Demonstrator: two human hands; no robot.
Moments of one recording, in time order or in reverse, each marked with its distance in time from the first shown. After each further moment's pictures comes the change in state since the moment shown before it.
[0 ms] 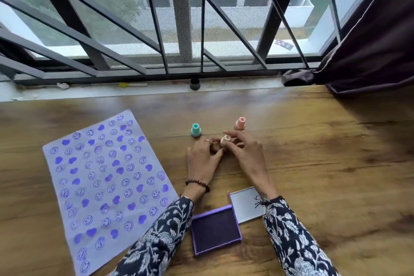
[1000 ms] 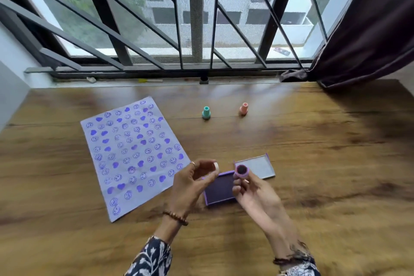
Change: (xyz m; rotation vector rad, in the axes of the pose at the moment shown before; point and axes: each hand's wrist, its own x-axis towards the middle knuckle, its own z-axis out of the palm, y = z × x) left_hand -0.139 -0.015 -0.086 -0.702 -0.138 -0.101; right_hand -0.161 -0.065 -0.027 1.396 -0.055 0.911
